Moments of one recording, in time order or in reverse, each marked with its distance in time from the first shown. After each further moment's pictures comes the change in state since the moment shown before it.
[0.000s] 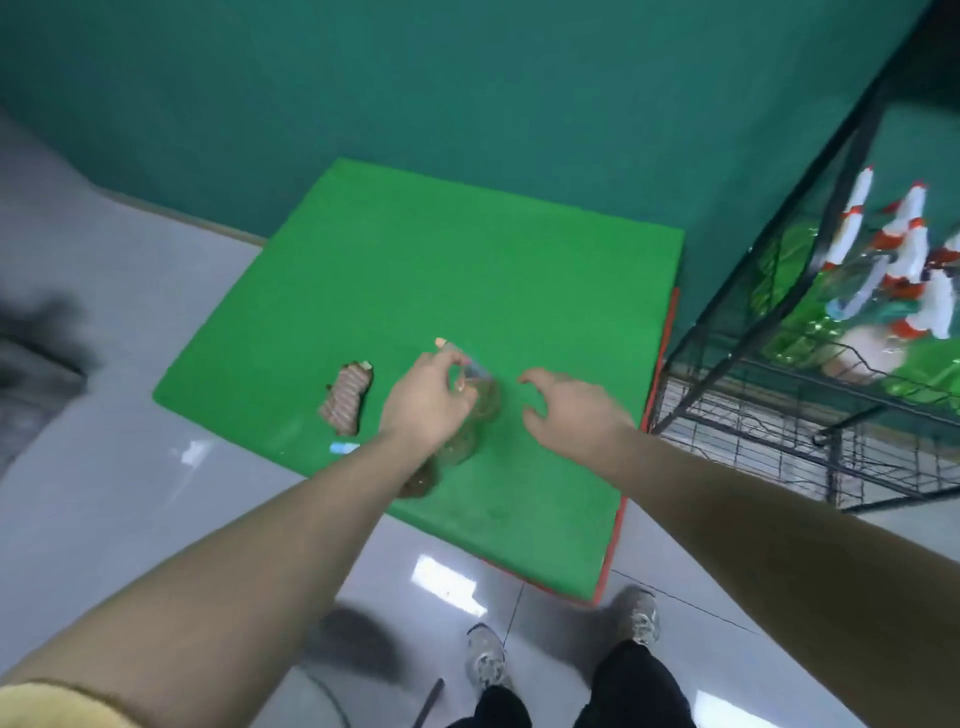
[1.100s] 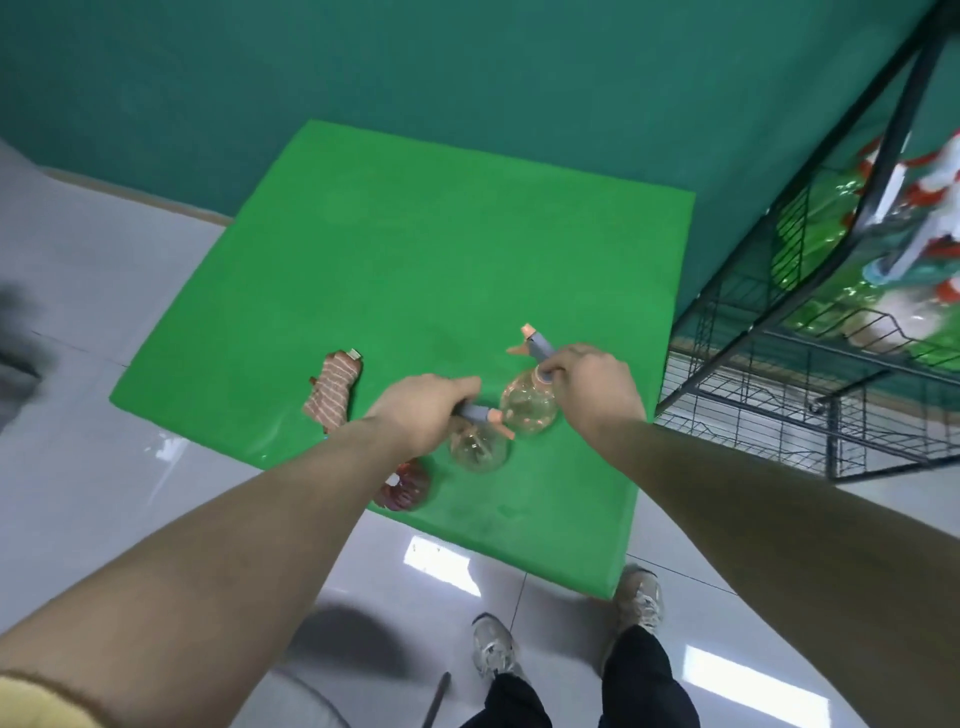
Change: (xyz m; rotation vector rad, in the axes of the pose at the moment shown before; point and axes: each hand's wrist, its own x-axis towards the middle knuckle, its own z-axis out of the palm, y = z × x) left_hand 0.039 -0.060 0.009 0.433 -0.362 0.330; right_hand 0.056 0.010 0.052 0.104 0.223 0.131
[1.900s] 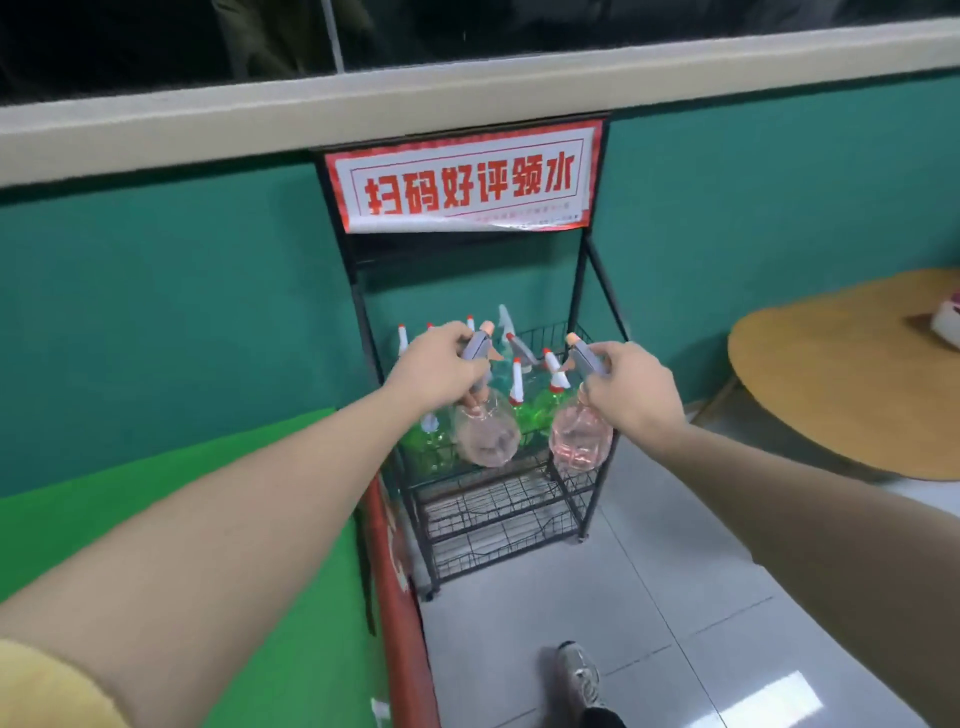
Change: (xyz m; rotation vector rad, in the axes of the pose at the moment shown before) left_hand 0.092 0.504 -0.146 -0.454 0.128 0.528; right_hand -0.210 0.324 -0.334 0.227 0.682 0.614
